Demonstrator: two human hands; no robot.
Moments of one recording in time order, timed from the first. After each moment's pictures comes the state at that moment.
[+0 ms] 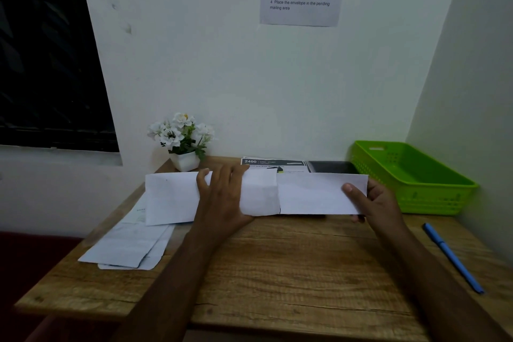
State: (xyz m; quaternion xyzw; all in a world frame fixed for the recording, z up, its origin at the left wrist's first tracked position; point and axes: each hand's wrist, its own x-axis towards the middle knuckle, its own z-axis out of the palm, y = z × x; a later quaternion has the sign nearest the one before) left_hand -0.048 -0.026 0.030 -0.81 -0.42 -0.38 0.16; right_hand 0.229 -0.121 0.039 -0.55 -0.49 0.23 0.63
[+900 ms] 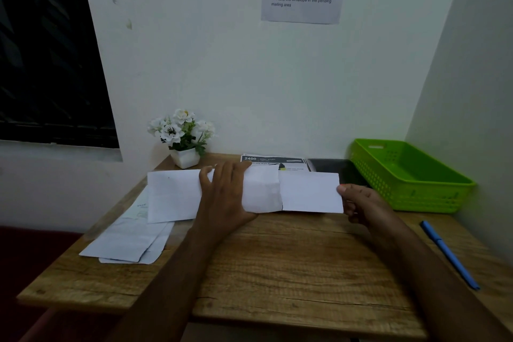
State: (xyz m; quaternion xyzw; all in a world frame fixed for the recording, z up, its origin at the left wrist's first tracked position) left_hand -0.044 -0.027 0.030 -0.81 -0.41 -0.39 0.14; right_hand 0.232 -0.119 0.036 -0.56 -0.48 0.36 0.57
